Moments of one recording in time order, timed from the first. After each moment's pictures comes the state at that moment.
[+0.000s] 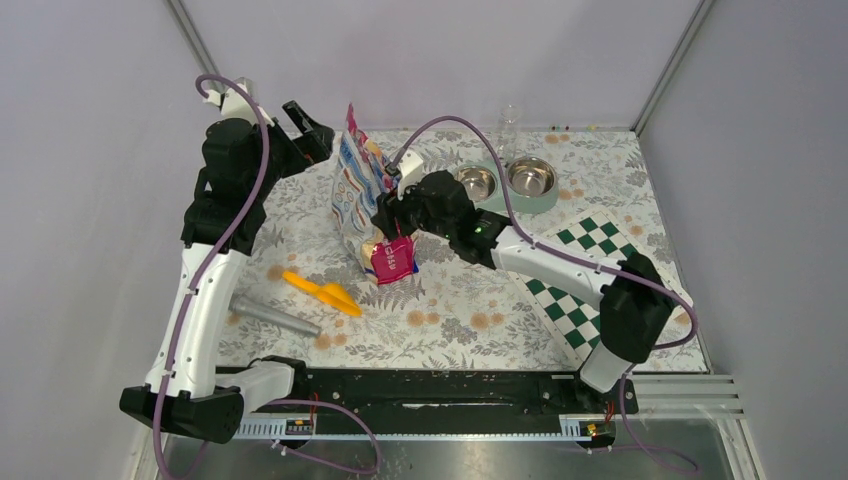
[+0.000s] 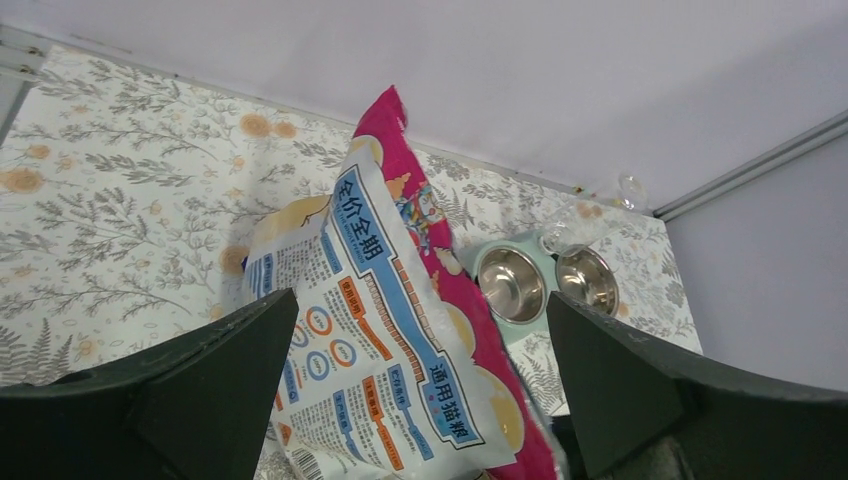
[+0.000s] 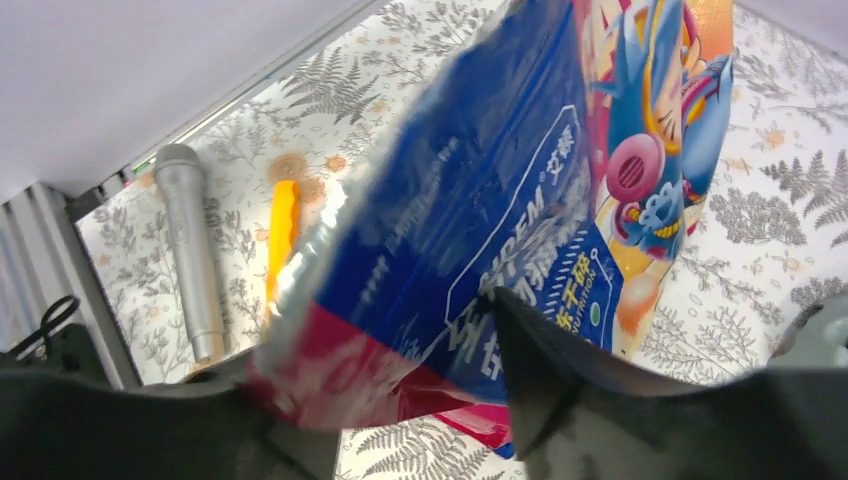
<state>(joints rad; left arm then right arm) -0.17 1.14 1.46 -0.51 0.01 -0.49 0.90 1.66 1.33 0.04 -0.08 0.15</state>
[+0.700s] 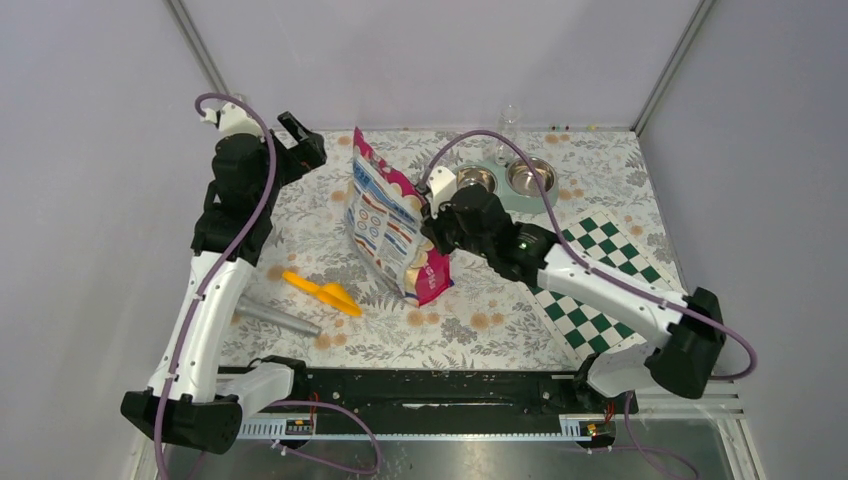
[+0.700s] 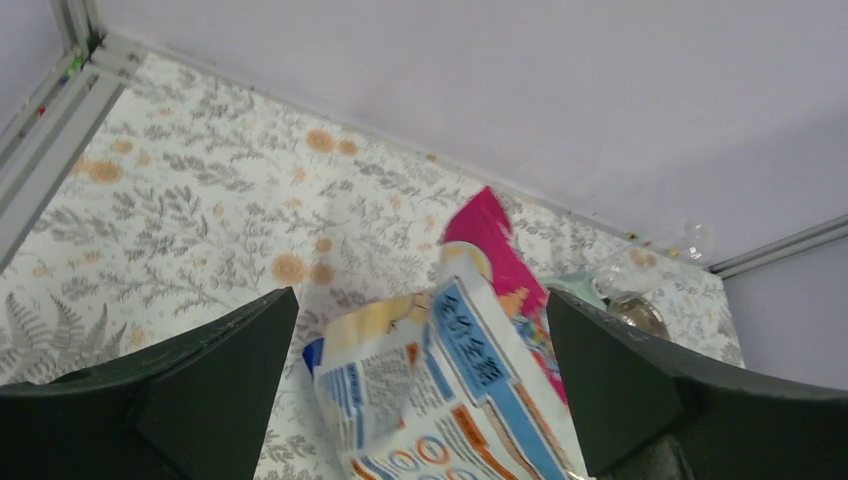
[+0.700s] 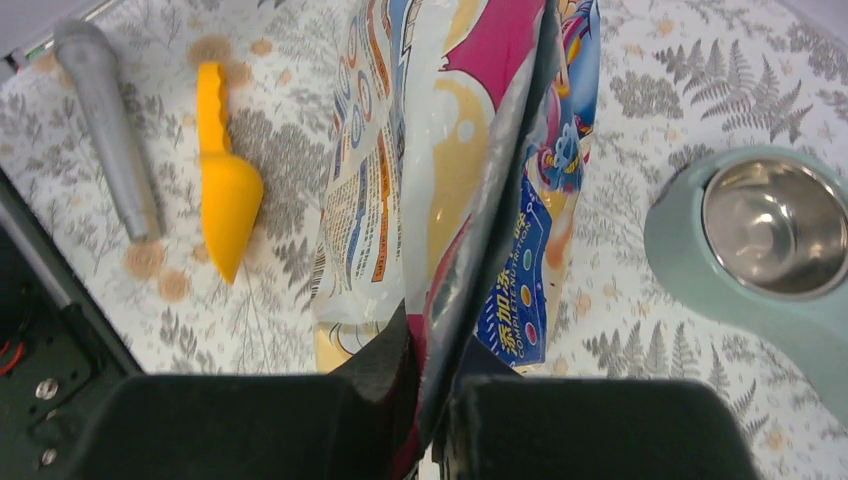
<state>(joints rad) -0.17 1.09 1.35 -0.43 -0.15 -0.49 0.92 1.43 1.23 -0.23 0.08 0.05</state>
